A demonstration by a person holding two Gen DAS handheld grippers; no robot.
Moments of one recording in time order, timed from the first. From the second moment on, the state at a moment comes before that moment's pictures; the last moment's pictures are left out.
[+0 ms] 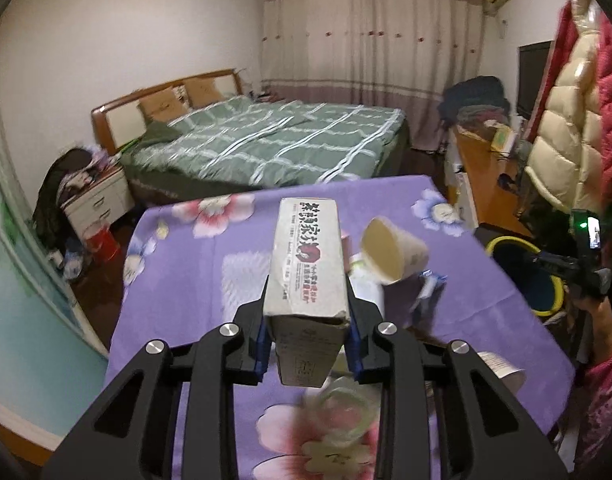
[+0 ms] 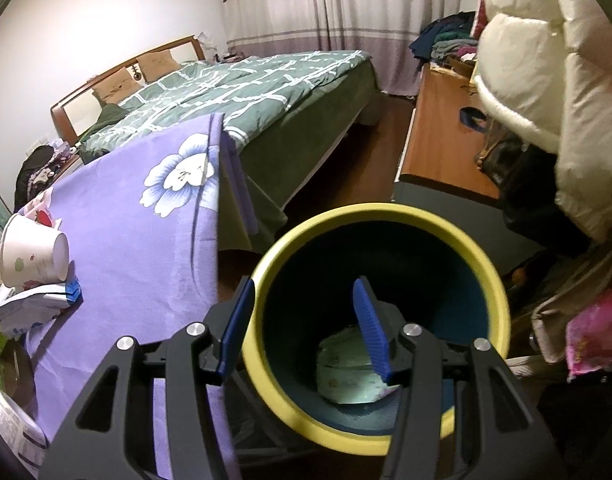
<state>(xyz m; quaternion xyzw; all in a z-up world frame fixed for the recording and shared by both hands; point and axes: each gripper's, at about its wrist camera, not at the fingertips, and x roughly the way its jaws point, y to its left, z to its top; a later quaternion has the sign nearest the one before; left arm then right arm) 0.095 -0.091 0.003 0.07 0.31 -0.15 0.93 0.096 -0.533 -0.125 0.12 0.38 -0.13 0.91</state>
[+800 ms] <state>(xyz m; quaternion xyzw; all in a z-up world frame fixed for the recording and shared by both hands) 0.141 -0.432 -0.011 0.16 0.37 -0.46 0.80 -0.003 -0.590 -0.116 0.13 0.34 -0.22 0.90</state>
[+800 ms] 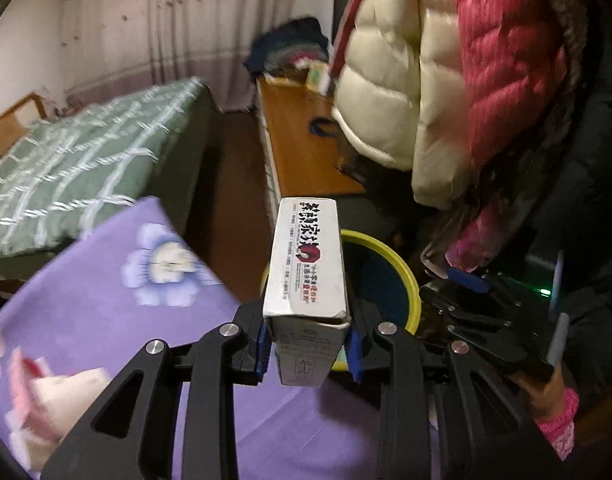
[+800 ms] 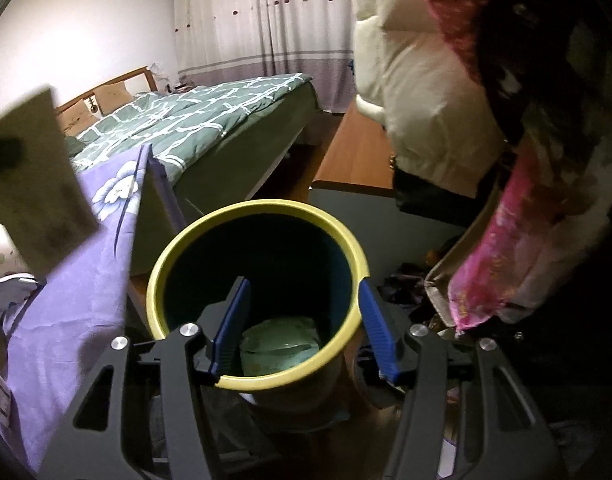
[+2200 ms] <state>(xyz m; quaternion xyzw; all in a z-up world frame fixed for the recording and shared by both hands) 0.109 -0.096 0.026 -0.03 0.30 -0.16 0.94 0.046 -0.489 -0.107 0.11 0.35 -0.09 0.93</state>
